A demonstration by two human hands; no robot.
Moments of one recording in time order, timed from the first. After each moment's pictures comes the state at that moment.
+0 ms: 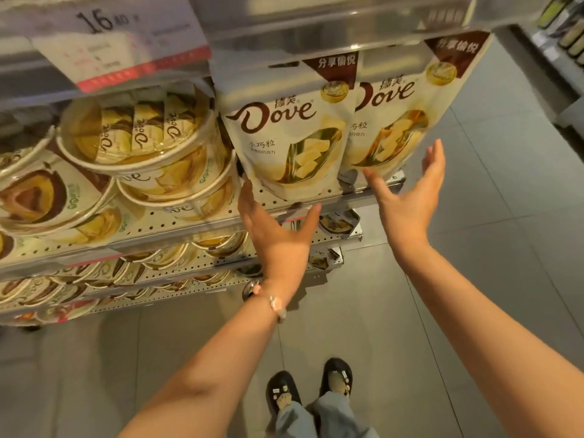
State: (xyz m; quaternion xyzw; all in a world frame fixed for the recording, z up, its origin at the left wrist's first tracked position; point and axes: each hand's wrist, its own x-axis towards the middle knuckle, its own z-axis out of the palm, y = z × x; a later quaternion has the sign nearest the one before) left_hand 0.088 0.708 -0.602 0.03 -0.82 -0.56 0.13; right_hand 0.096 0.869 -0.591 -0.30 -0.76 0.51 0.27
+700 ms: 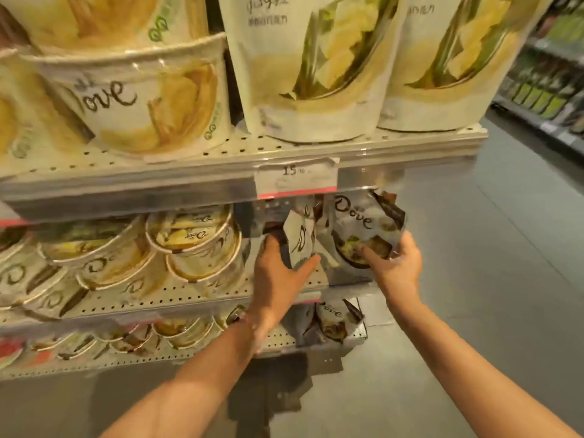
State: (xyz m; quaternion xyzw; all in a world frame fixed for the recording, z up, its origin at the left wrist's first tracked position) left_hand 0.046 0.683 -0.823 -0.08 -0.80 -0.59 0.06; right_hand 0.077 0.861 -0.828 -0.18 -0.72 0.62 0.25
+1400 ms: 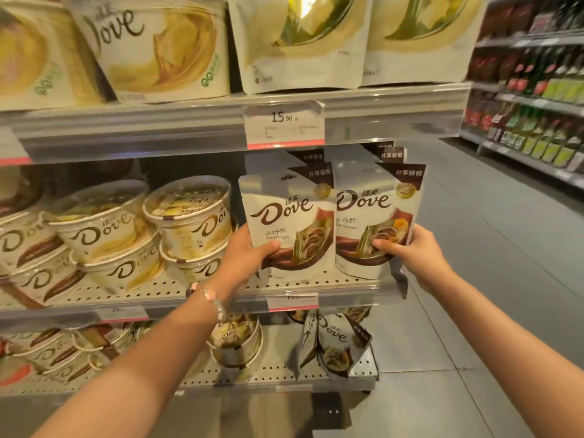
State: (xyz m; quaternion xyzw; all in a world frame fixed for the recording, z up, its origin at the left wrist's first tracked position) left_hand 0.003 0.648 -0.858 -0.06 -0.74 -0.67 0.00; right_hand 0.050 0.931 -0.862 -0.08 -0.74 0.65 0.13
